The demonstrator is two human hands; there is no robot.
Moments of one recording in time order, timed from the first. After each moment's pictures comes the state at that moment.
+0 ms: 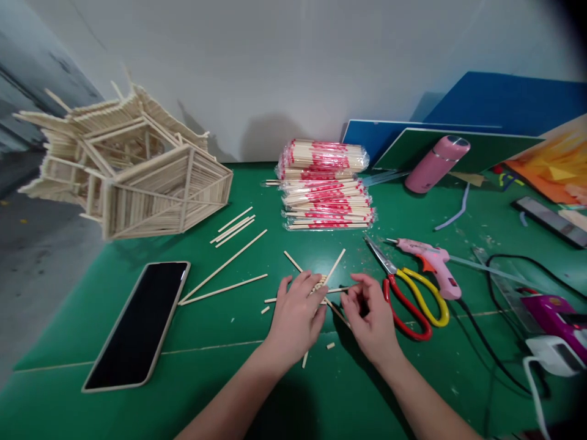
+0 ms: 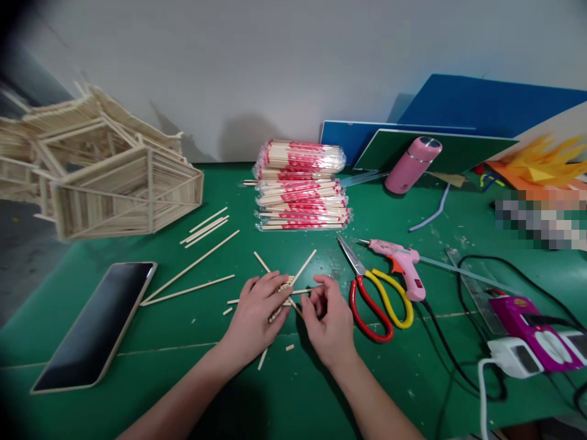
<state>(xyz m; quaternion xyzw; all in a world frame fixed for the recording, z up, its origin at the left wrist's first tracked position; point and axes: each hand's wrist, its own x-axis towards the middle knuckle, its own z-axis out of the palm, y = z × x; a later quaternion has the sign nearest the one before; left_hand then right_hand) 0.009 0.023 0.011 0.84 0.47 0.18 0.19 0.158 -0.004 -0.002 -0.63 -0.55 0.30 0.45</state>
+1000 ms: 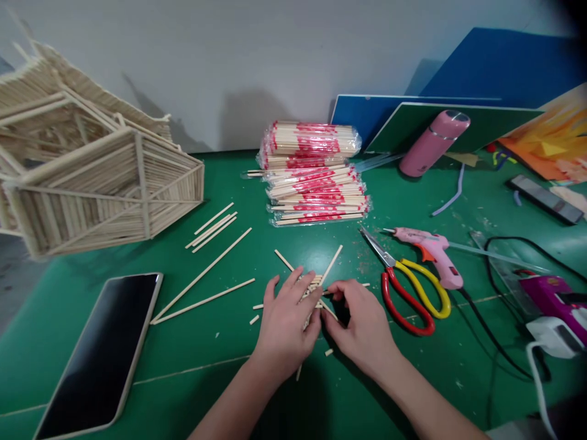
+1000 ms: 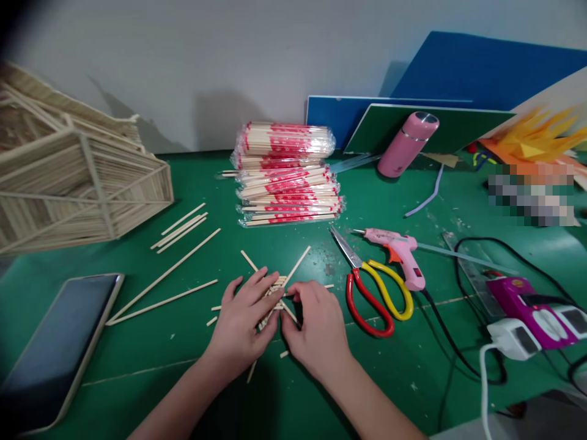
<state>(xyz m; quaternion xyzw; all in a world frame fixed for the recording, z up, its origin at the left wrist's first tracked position) 0.006 0.029 0.004 0.85 0.46 0.18 0.17 0.150 0.000 0.005 -0.65 -0.67 0.22 0.27</state>
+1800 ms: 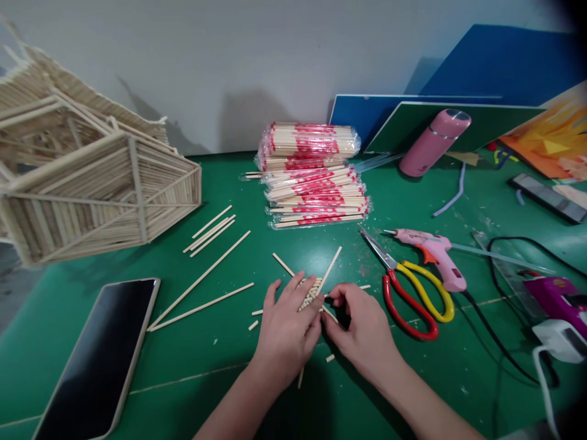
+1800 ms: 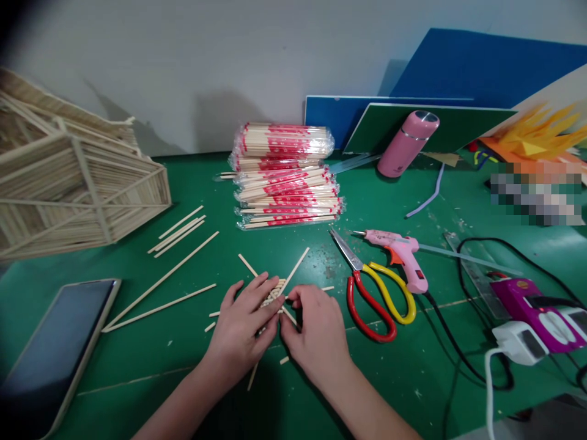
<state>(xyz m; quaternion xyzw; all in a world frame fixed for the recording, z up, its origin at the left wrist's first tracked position) 0.006 0.033 0.000 0.87 0.44 0.18 0.14 0.149 0.002 0.007 -0.68 -0.65 0.22 0.26</state>
